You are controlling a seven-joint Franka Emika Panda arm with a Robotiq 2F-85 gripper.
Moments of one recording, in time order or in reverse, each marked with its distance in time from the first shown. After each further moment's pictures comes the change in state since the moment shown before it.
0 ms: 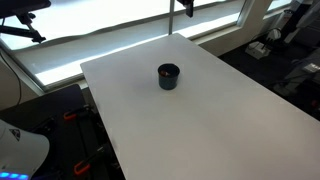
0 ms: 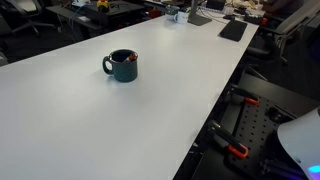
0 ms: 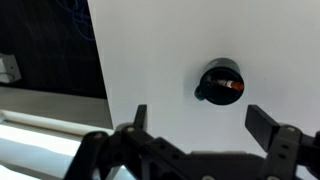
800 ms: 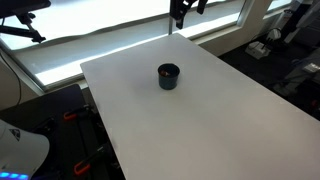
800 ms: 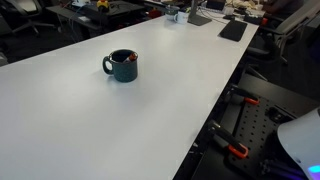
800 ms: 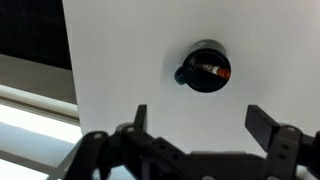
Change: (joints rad) arm -0.009 0.082 0.037 0.019 0.105 -0.058 -0.199
